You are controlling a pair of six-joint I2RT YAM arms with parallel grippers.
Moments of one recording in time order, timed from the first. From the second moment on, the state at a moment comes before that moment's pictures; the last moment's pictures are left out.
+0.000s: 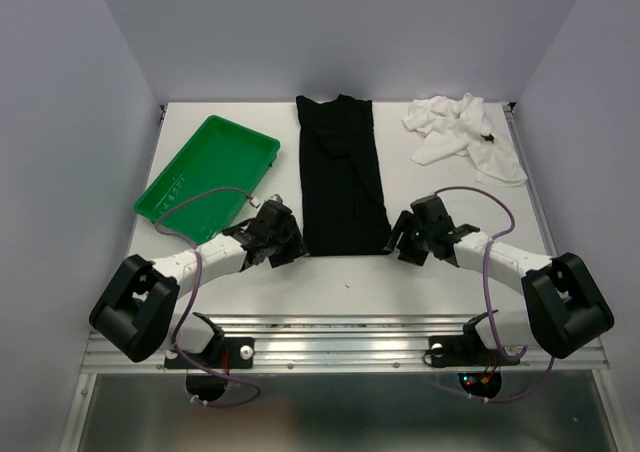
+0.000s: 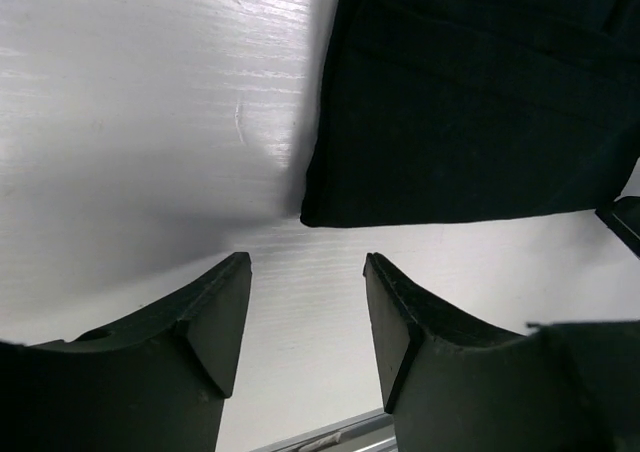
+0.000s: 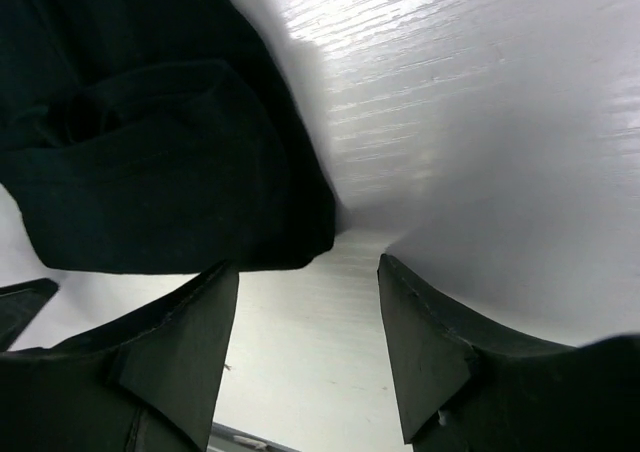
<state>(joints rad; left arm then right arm) -0.63 1.32 0.63 -0.25 0.00 -0.92 0.45 1.33 0.60 -0.24 -0.05 0.89</state>
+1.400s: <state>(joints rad) -0.65 1.26 0.50 -0.13 0.08 -1.03 0.46 1.14 0.45 -0.18 -0.11 1.01</state>
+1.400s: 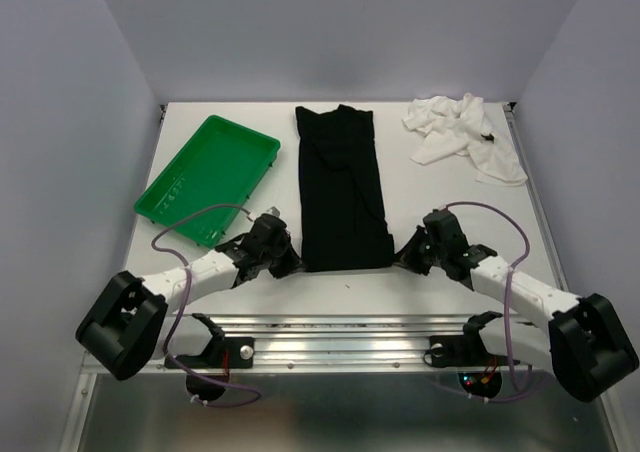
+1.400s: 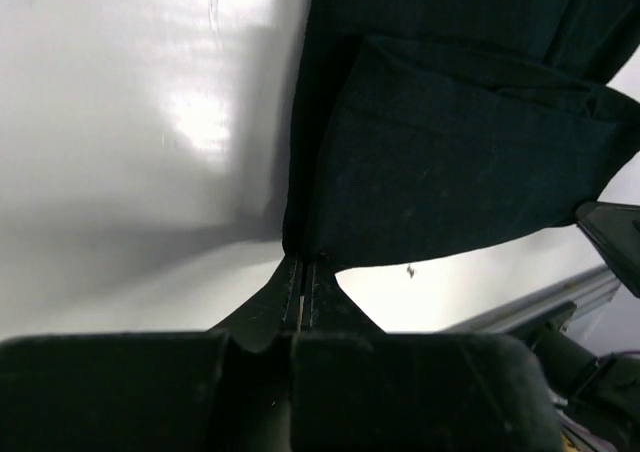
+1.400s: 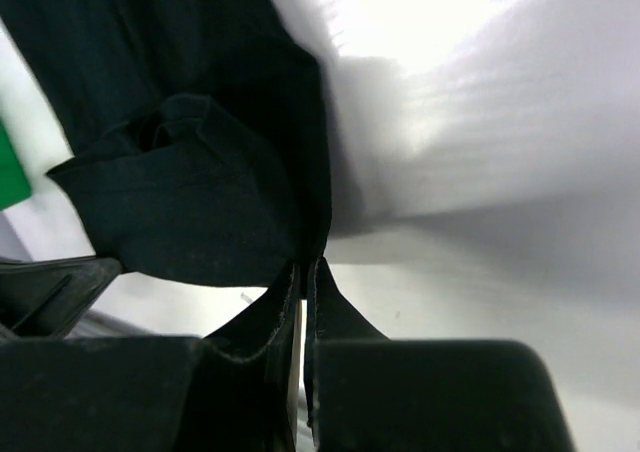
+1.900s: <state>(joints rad) -0.71 1.00 0.50 -0.39 0.09 -1.13 0.48 0.94 0.47 -0.45 -0.15 1.07</state>
